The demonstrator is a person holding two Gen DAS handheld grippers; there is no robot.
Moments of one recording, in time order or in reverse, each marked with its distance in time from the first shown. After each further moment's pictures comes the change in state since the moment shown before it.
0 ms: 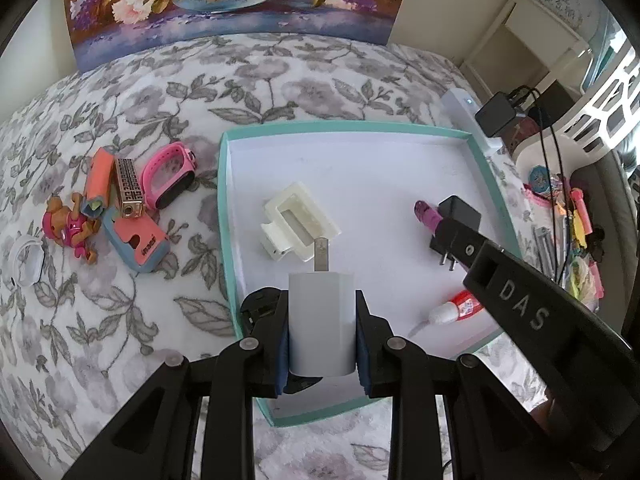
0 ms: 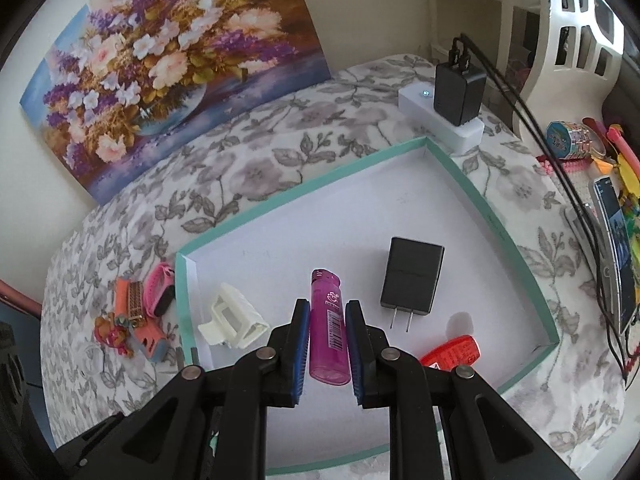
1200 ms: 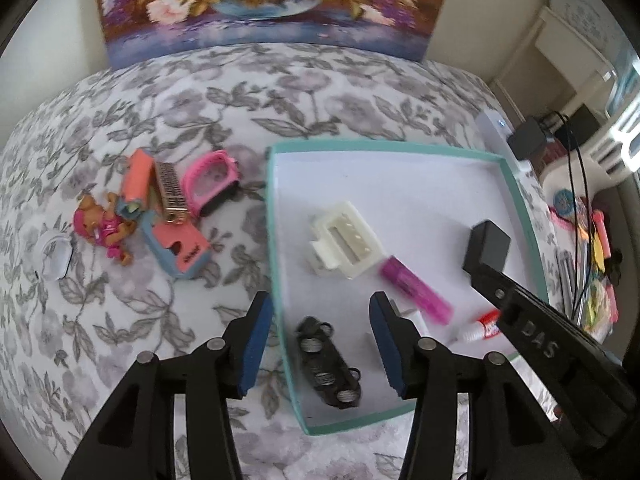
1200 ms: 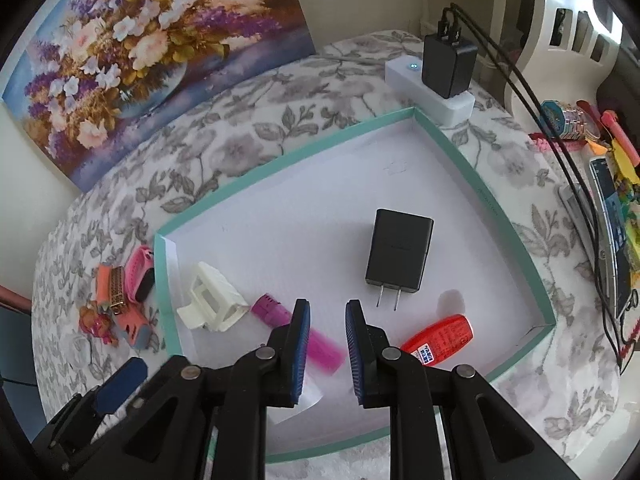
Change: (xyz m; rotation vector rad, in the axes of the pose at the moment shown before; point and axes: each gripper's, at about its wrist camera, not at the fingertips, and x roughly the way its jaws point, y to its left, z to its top) left arm -0.009 0.025 0.008 -0.078 -0.038 0.082; right arm 0.008 -0.006 -0.003 0.025 0.065 -0.041
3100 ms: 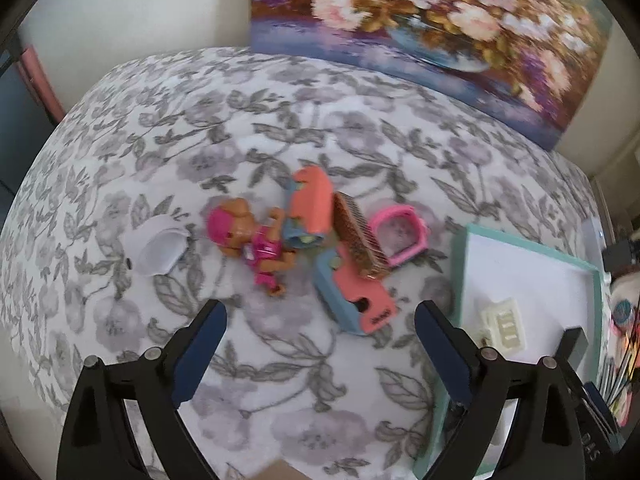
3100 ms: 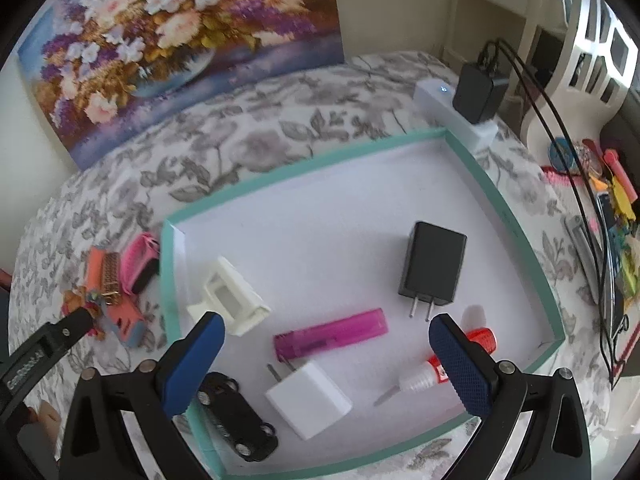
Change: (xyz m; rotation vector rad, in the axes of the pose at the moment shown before) left arm -0.008 0.118 0.018 -0.291 -0.102 0.208; right arm 0.006 0.041 -0.010 -0.110 -0.069 -0.050
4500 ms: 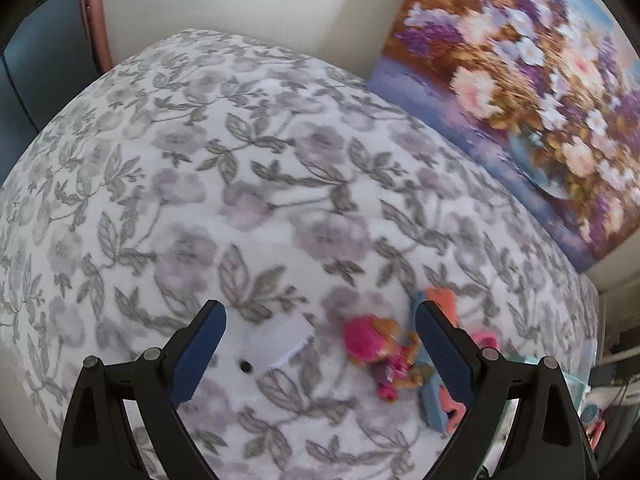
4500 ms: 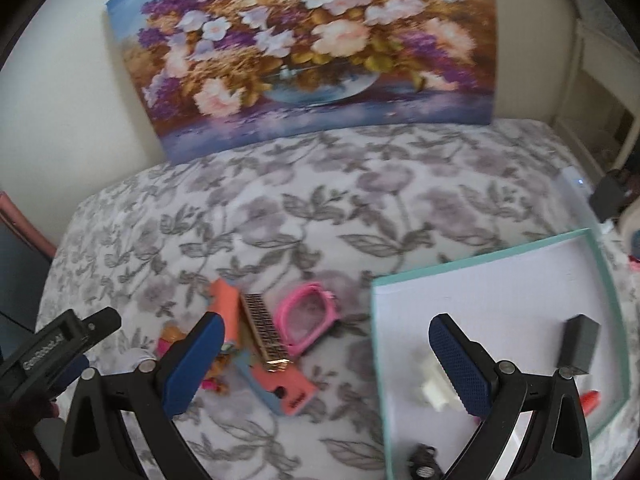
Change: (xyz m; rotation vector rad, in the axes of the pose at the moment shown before) left arm 0.014 0.132 0.066 -0.286 -0.038 -0.033; right arm 0.008 0.158 0.031 -0.169 -0.080 0.161
